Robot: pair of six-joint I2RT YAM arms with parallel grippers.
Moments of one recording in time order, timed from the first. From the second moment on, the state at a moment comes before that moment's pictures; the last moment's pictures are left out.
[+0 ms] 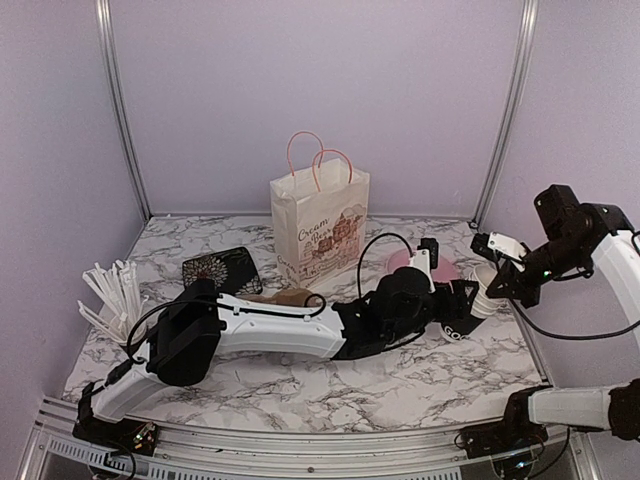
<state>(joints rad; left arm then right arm) -1.29 2.49 2.05 0.38 -0.25 -0.76 0.07 1.06 1.24 -1.37 -0.39 -0.92</state>
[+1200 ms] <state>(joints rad) -1.27 2.63 2.20 0.22 -0.29 -0.78 0.07 1.07 1.32 -1.37 -0.35 -0.92</state>
